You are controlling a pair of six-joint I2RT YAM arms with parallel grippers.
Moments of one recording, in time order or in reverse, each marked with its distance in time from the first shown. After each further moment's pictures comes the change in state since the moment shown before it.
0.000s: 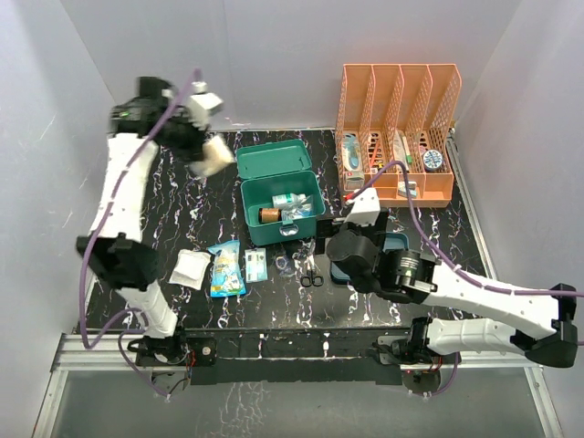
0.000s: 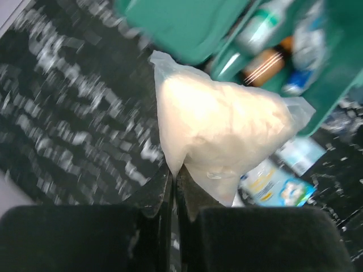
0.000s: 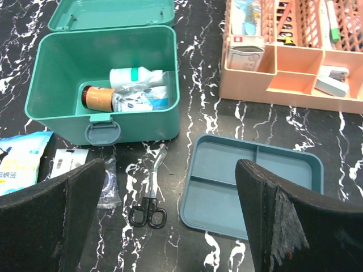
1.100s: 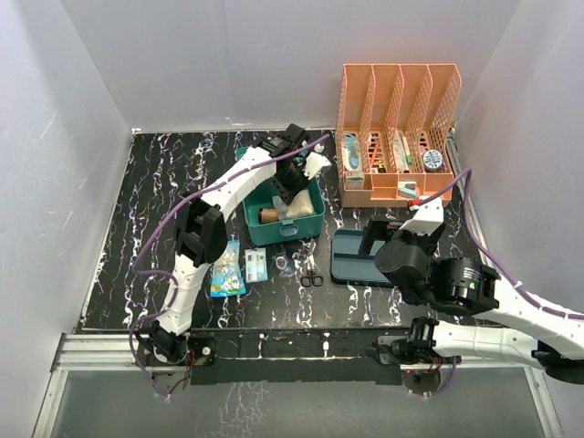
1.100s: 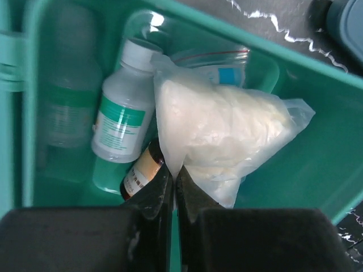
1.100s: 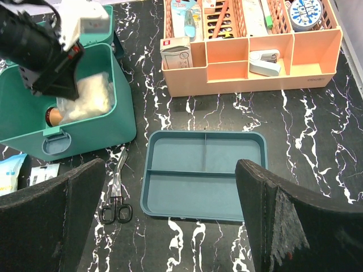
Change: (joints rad) left arm -0.646 0.559 0.202 0.079 -0.256 -0.210; right arm 0.000 -0.282 0.011 -0.387 0.119 0.211
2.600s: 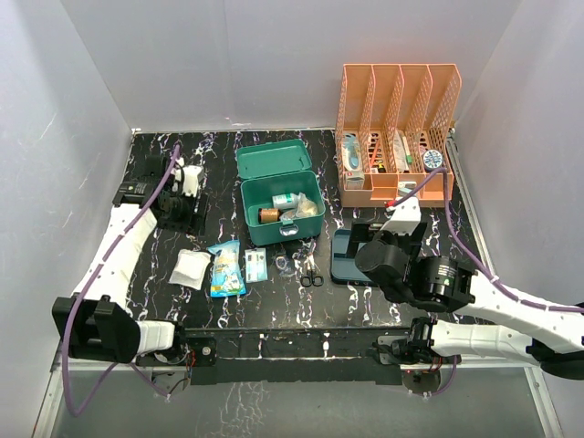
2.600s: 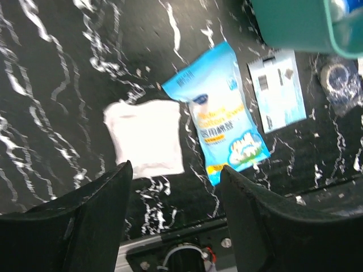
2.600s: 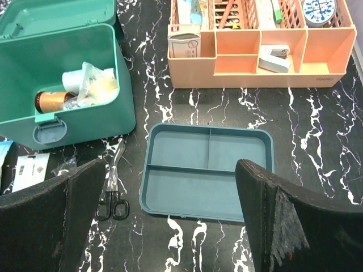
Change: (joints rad) left arm 0.523 -0.982 -0.985 0.121 -0.014 -0.260; right arm 0.000 0.077 -0.029 0.069 -0.016 -0.034
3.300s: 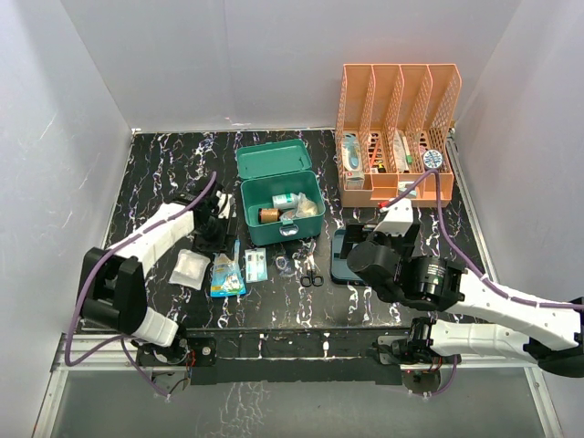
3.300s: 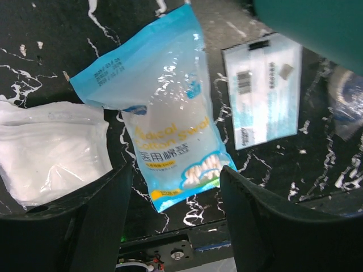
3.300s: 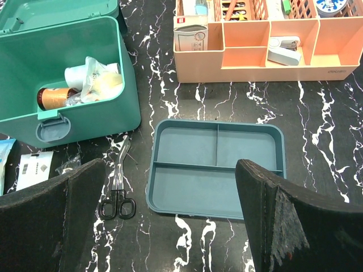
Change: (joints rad) left arm -0.220 0.154 -0.225 0.153 -0.021 -0.318; right arm 0.000 0.039 -0.034 0.038 -0.014 0.035
